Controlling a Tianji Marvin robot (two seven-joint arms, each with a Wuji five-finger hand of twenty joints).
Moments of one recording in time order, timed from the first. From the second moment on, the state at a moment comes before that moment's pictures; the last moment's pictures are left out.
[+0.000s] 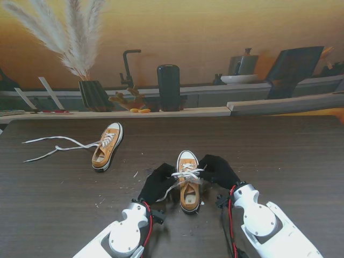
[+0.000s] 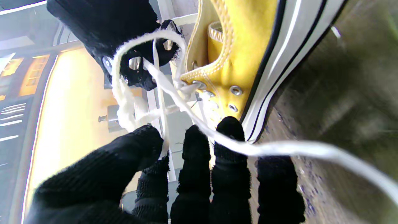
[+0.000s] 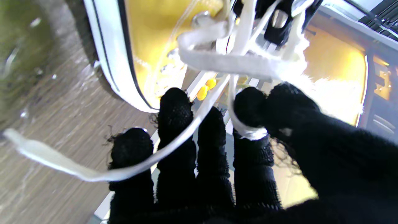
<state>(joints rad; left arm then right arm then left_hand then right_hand) 1.58 -1.28 -0.92 -1.42 -0.01 -0.21 0.34 -1.61 -1.17 1.15 -1.44 -0.21 -0.33 -0.12 0.70 -0.34 0.69 0.28 0.43 -0.12 1.16 1.12 0.72 0.06 0.74 1.13 0.75 0.11 1.14 0.75 0.40 0.28 1.43 0.84 0.51 -0.71 1.24 -0.27 0.93 -0.03 1.11 0.71 0.69 0.07 1.03 0.75 0.92 0.12 1.13 0.63 0.57 0.32 1.48 0.93</state>
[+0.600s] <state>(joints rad) 1.60 -1.27 -0.96 -1.42 0.01 -0.20 0.33 -1.65 -1.18 1.19 -1.48 -0.22 -0.21 -0.17 0.70 -0.34 0.69 0.28 0.43 -0.12 1.16 1.13 0.72 0.06 0.72 1.13 0.75 0.11 1.14 0.75 0.40 0.28 1.43 0.84 0.51 -0.71 1.24 -0.27 0.93 -0.03 1.11 0.71 0.69 0.07 1.03 0.74 0.92 0.15 1.08 0.62 0.57 0.34 1.47 0.93</state>
